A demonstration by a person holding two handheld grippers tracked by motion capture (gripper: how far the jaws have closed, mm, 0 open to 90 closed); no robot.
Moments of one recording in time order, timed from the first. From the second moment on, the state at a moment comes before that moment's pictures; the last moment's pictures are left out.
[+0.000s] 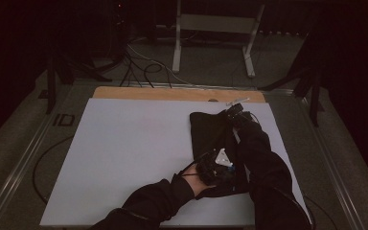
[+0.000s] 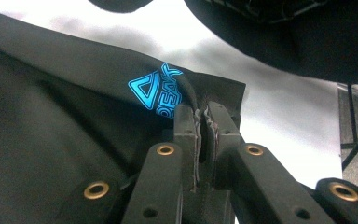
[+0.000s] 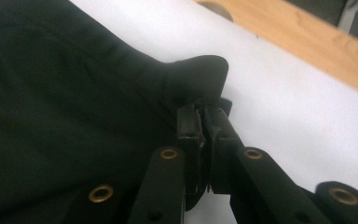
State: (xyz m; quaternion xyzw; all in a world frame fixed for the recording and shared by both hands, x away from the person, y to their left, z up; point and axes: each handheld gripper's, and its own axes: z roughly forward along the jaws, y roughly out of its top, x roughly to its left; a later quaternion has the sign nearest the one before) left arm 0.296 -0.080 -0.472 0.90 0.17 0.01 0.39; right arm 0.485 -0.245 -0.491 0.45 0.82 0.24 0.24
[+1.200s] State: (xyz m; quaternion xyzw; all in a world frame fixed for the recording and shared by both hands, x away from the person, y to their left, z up) left arm 0.304 -0.051 -0.462 0.88 0.19 0.02 0.44; right arm 0.390 -0.273 -0.446 0.43 0.79 0.38 0.20
